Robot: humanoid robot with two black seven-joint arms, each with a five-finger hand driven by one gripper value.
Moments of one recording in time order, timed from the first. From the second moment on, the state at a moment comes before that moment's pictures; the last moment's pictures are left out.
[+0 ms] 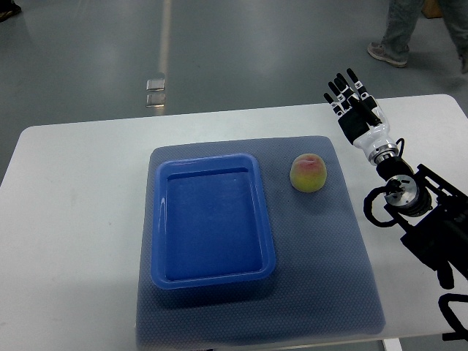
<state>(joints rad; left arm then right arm) -0.04 0.00 -0.04 -0.18 0.00 0.04 0.10 0.64 -0.11 1.00 0.64 -0.06 0.32 0.34</state>
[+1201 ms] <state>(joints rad) -0.04 0.00 -0.04 -0.20 0.00 0.04 0.10 1.00 -0.47 0.34 0.89 -1.35 0.42 0.29</state>
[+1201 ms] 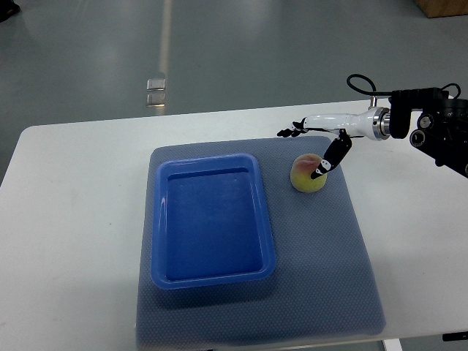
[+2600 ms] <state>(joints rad) -0.04 0.00 -0.04 -0.20 0.00 0.04 0.10 1.11 -0.18 0.24 0.93 -1.23 0.28 0.25</state>
